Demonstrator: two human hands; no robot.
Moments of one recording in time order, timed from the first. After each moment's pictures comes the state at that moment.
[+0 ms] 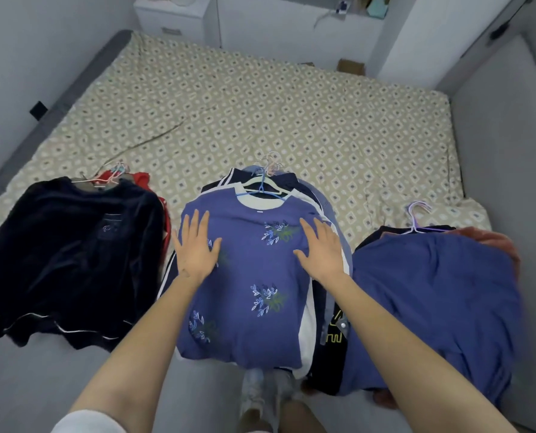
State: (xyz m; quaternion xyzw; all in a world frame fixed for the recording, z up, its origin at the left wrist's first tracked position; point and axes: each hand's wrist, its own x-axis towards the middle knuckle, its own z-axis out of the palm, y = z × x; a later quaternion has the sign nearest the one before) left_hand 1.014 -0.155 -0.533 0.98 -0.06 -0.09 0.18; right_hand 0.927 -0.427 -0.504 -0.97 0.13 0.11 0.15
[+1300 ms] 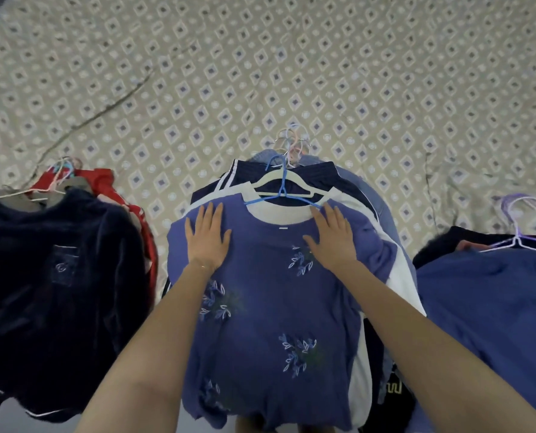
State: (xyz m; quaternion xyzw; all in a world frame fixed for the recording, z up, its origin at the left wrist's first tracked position) left_hand 1.215 -0.183 -0.729 0.96 -0.13 -0.22 0.08; right_hand 1.118 -0.447 -0.703 -0.95 0.17 0.19 0.16
